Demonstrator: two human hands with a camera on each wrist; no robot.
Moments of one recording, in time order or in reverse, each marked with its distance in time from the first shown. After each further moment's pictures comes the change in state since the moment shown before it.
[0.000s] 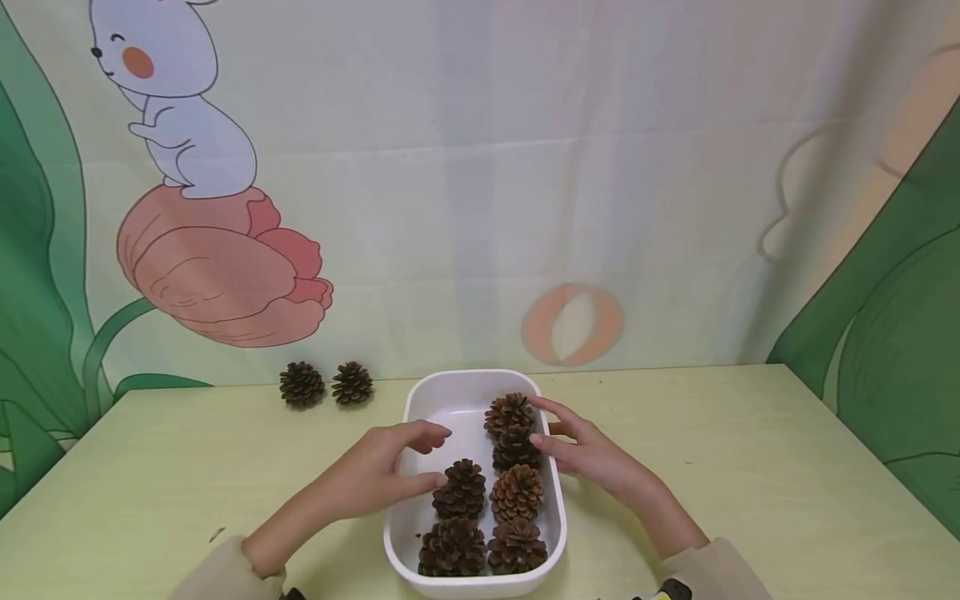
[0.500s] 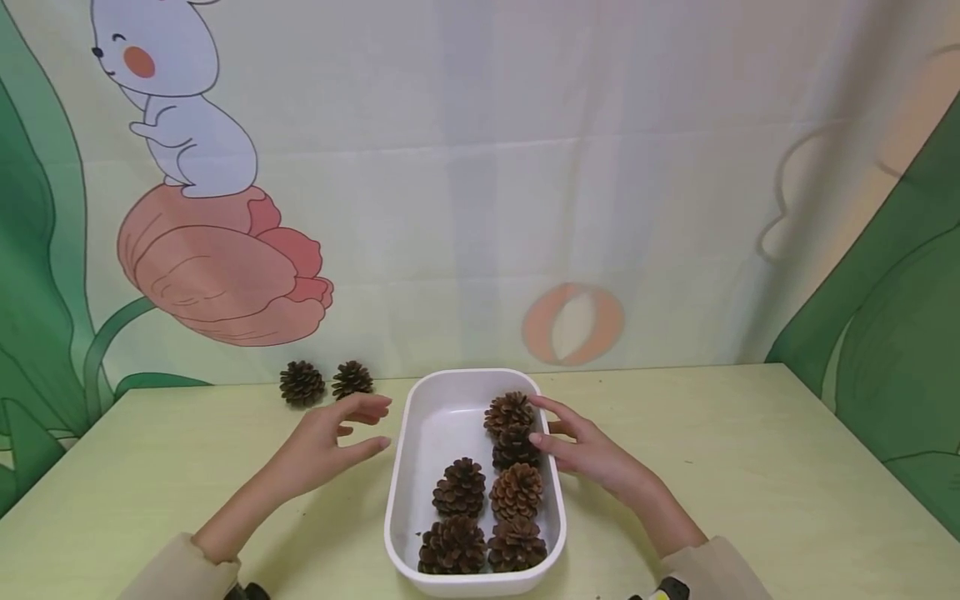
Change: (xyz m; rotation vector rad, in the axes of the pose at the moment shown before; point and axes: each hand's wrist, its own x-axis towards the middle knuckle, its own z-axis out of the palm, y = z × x) left_hand -0.018 -0.038 -0.026 -0.030 0.276 -0.088; right_hand -0.001 -0.001 0.000 0.018 -0.009 -0.017
